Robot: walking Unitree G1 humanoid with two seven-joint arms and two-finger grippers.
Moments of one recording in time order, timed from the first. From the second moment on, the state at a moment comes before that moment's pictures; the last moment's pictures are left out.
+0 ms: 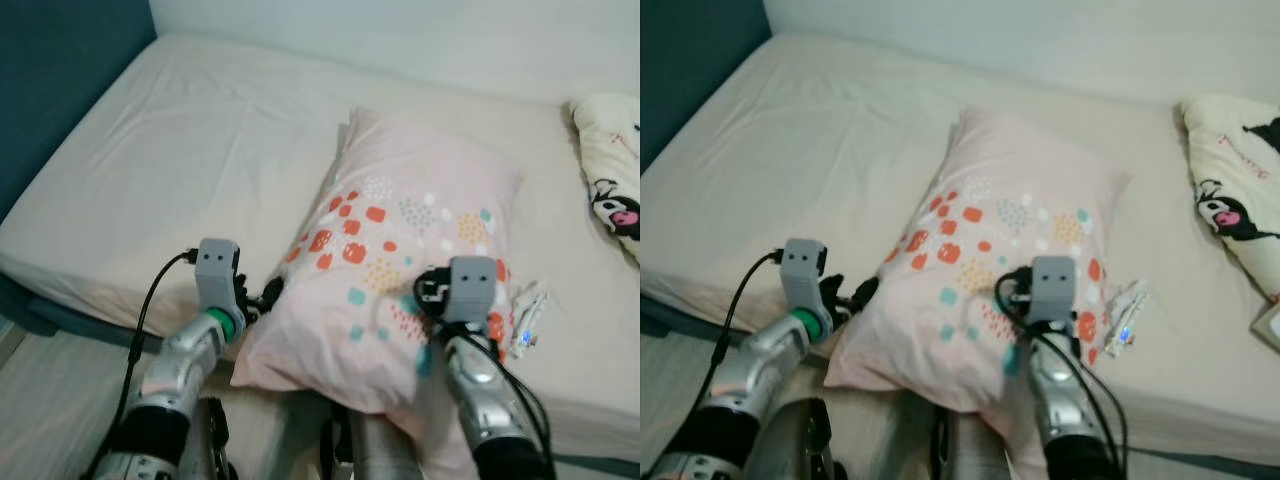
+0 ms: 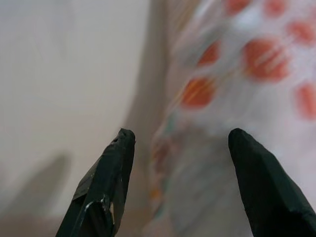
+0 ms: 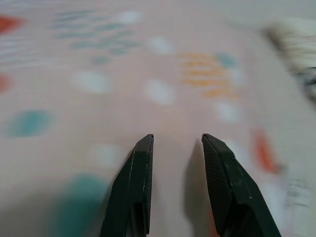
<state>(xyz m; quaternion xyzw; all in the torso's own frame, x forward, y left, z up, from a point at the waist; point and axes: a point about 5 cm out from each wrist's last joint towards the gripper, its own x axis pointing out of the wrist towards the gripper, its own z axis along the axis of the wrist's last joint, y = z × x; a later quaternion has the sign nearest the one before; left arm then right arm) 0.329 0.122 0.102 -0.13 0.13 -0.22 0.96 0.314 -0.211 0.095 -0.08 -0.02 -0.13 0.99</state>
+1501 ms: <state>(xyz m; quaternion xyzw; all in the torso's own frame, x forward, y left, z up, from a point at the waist) 0.348 0.080 0.111 -0.13 0.17 -0.27 0.94 0.304 -0.261 0.039 0.26 0.14 -0.17 0.94</state>
